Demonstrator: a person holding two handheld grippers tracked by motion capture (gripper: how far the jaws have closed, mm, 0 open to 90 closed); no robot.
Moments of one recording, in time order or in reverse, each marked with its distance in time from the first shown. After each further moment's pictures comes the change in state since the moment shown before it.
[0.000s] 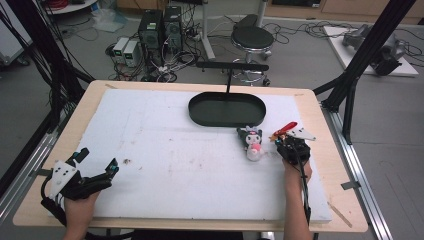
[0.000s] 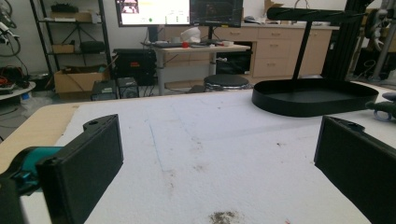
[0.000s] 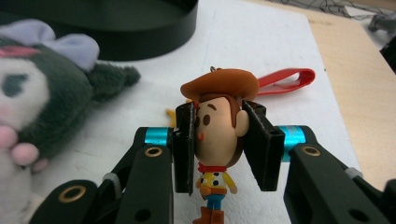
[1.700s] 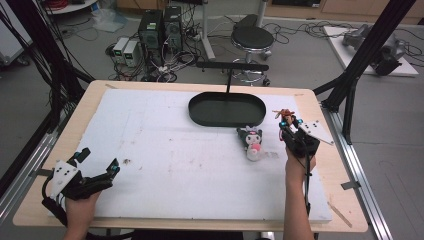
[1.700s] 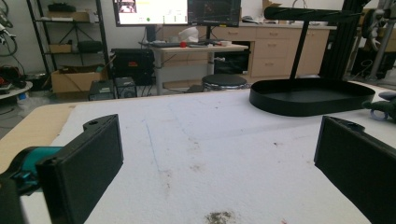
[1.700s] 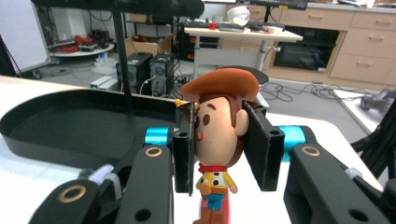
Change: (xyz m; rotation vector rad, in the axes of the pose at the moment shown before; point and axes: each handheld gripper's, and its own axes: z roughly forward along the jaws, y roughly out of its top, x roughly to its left) left arm -0.002 0.000 0.001 0.002 -0.010 -0.001; right arm 0.002 0.040 -0.045 -0.373 0.030 0.068
